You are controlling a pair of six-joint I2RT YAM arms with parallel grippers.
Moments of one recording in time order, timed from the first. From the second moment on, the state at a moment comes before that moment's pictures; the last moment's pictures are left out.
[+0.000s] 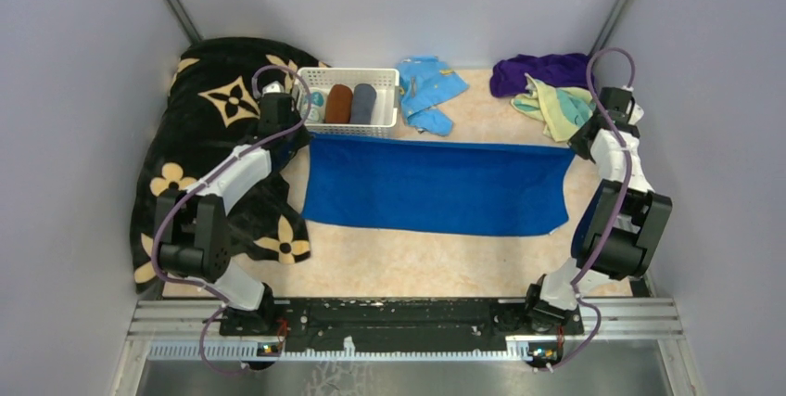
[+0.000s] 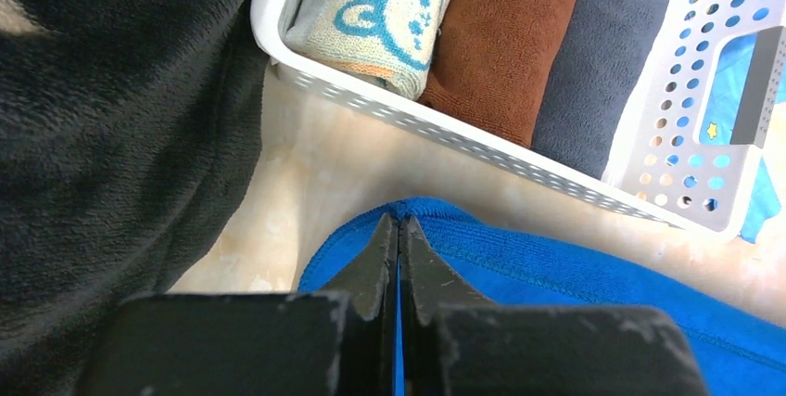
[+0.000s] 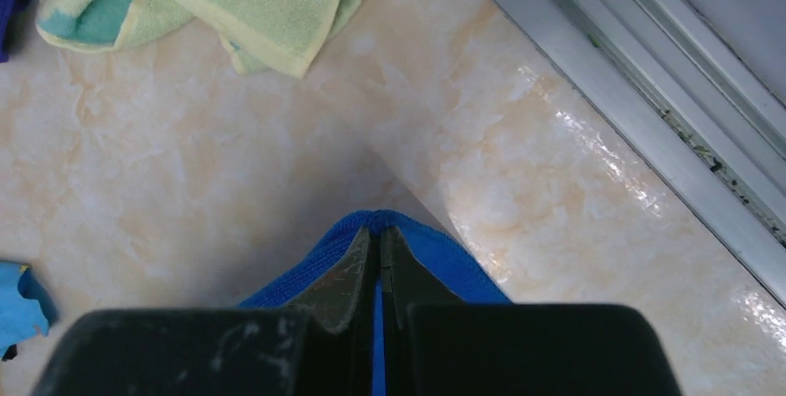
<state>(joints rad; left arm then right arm) -0.19 1.58 1.05 -0.09 -0.17 -0.54 -0.34 1.61 1.20 -0.50 0.11 0.46</state>
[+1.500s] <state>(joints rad) -0.16 1.37 0.91 -0.23 -0.09 -0.58 -0.39 1.43 1.05 -0.71 0.19 0.50</state>
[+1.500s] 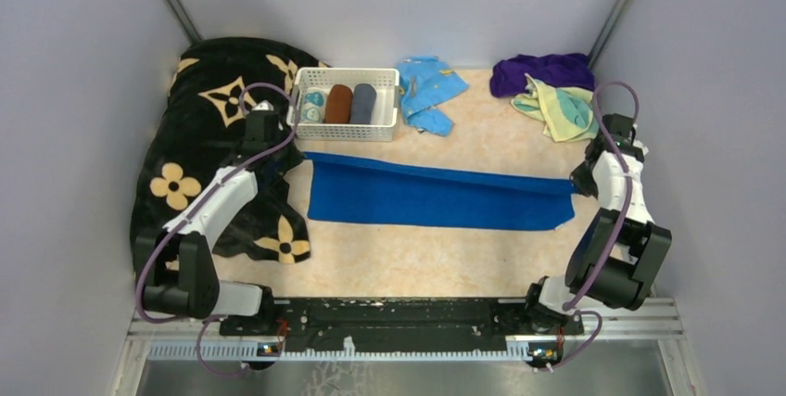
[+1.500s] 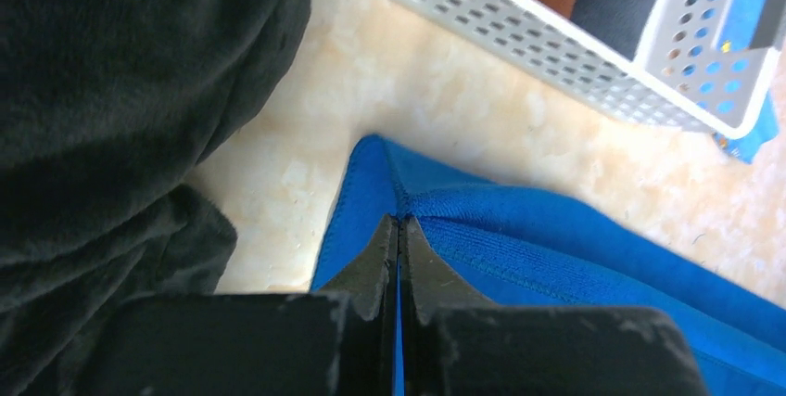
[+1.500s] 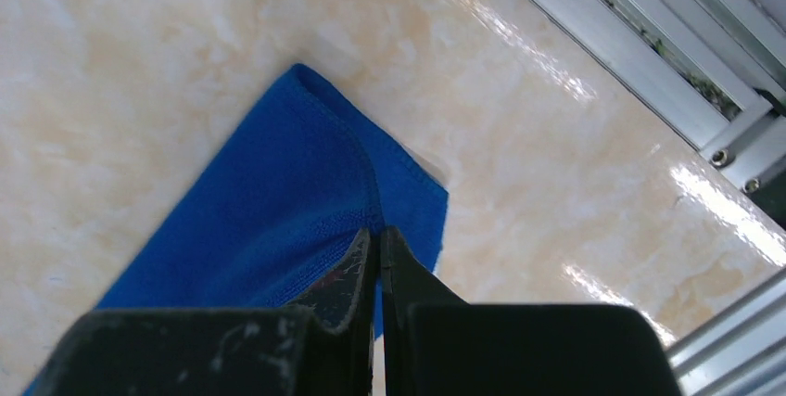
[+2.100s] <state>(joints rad) -0.15 1.27 0.68 -0.33 -0.09 -0.62 -0.47 1.37 0.84 -0.75 0.27 0.63</state>
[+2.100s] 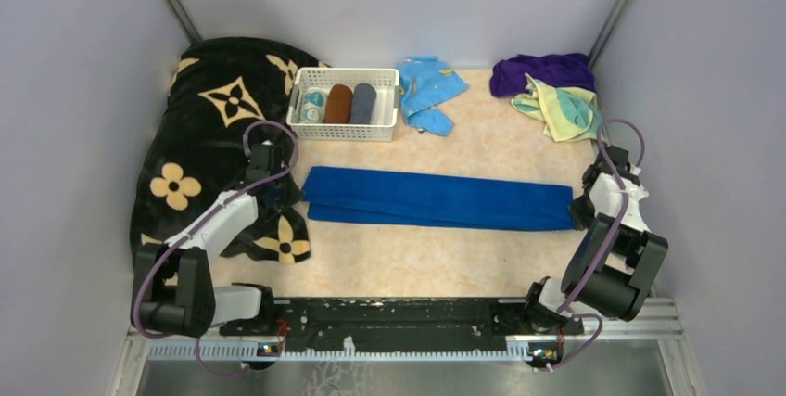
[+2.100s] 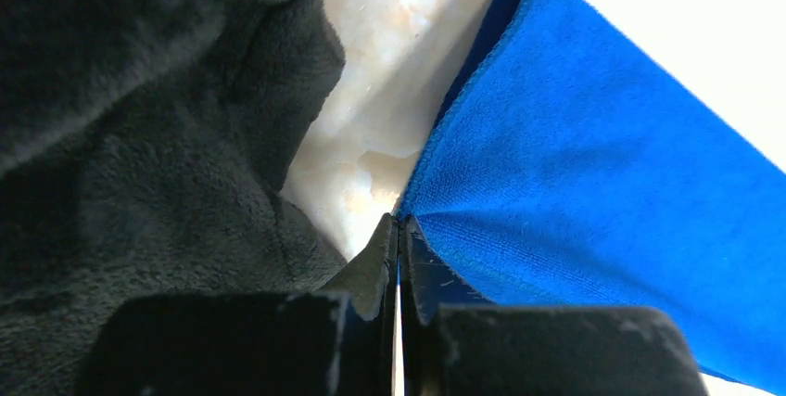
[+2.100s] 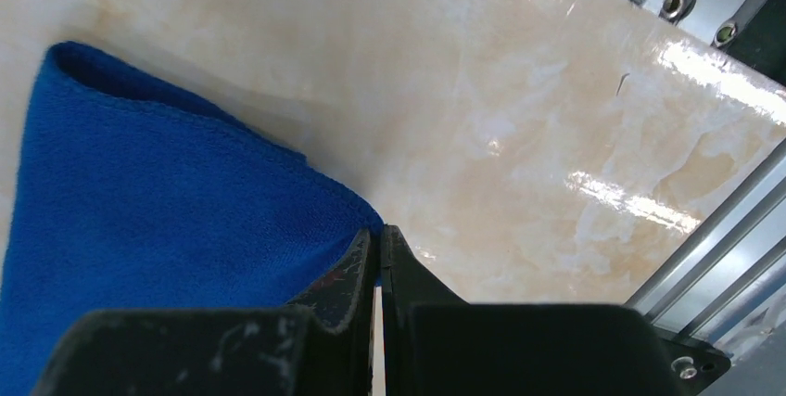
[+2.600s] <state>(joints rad) -0.15 1.31 0.62 -0.32 -0.07 -0.67 -0.47 1.39 0.78 -0.67 0.27 0.68</state>
